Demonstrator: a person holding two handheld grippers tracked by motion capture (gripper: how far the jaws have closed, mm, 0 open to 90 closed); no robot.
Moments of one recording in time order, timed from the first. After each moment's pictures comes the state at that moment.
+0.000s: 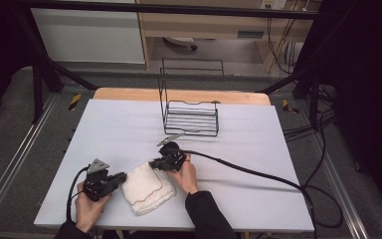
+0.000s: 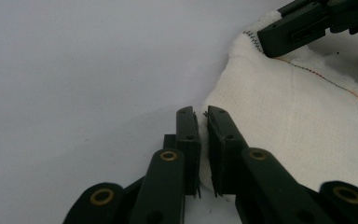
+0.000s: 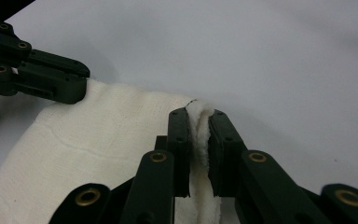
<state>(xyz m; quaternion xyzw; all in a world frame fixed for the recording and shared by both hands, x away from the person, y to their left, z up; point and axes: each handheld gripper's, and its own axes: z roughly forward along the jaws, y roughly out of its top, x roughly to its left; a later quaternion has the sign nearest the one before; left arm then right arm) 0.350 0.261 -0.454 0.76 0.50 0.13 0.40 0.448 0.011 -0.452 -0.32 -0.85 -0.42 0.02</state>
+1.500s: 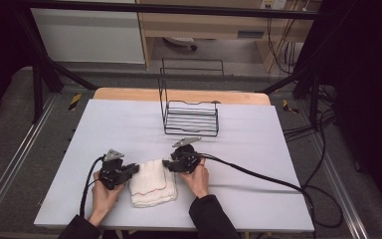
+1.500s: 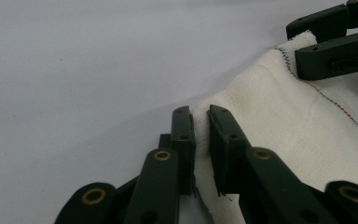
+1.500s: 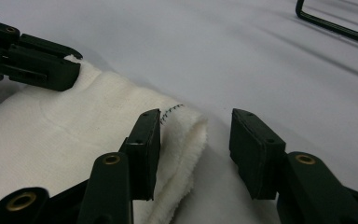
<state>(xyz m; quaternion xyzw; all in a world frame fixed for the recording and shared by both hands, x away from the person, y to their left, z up) 0.383 0.226 -0.454 0.76 0.50 0.13 0.40 0.439 -0.028 -0.456 -0.37 -0.83 -0.42 -0.06</state>
